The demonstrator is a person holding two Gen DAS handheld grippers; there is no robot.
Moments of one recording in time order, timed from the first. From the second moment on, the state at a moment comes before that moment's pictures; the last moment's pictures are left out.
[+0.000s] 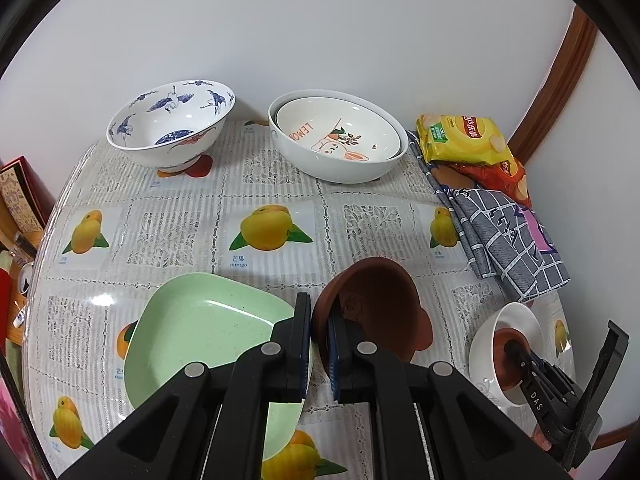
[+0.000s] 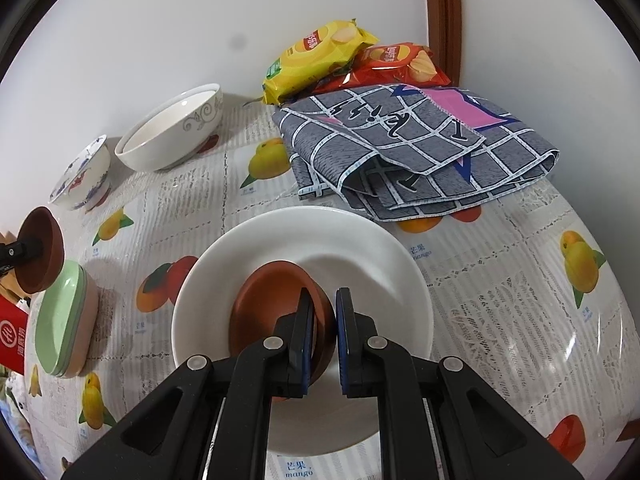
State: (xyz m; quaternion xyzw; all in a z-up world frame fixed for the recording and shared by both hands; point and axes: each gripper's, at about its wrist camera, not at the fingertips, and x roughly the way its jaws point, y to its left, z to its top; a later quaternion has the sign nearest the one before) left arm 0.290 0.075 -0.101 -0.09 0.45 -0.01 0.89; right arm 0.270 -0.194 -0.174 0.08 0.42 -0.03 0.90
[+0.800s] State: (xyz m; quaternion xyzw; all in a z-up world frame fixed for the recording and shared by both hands) left arm 0.289 0.065 -0.108 -0.09 0.46 -0.02 0.88; right arm 0.276 -0.182 -0.180 -0.02 0.44 -0.06 0.90
